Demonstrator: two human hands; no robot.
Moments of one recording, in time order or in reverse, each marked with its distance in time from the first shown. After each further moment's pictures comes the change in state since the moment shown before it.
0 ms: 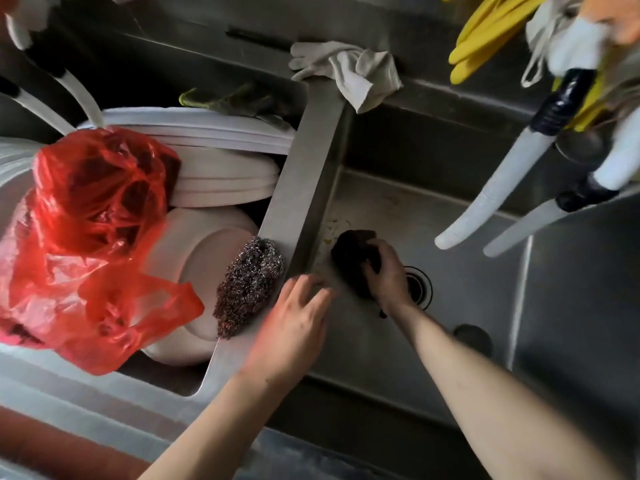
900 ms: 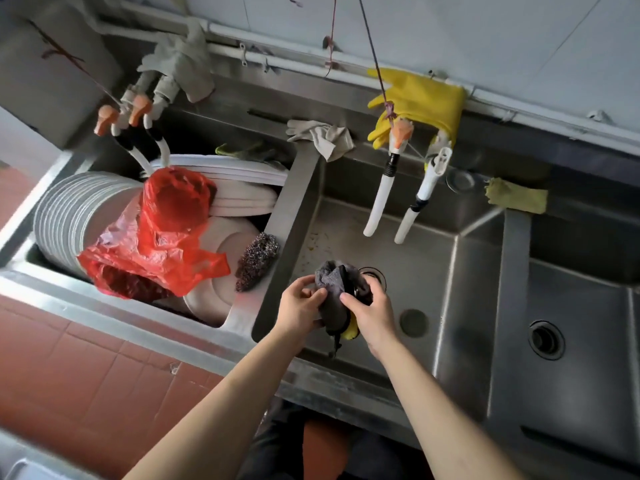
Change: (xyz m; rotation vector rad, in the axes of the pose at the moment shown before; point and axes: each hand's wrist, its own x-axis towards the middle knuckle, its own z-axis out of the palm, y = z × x) left_hand -0.046 0.120 -0.049 -1.241 0.051 -0.854; right_hand -0.208 -0.120 -0.112 0.413 0.011 0.240
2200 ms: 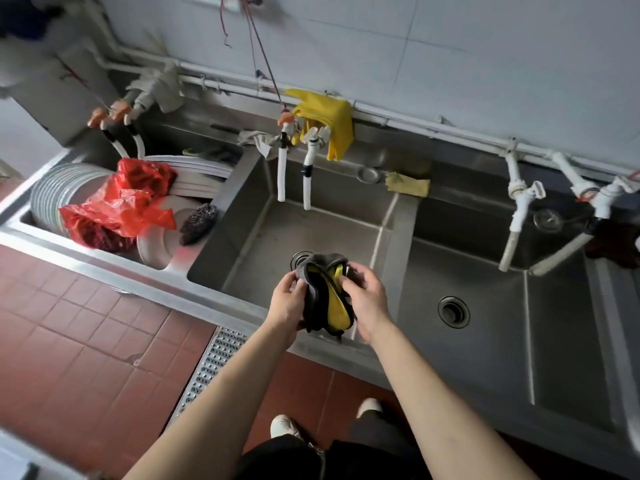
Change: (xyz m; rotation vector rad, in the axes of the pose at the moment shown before) left_hand -0.199 -0.091 0.180 -0.026 0.056 0.116; right_hand -0.153 0.031 -0.228 0.258 -0.032 -0.113
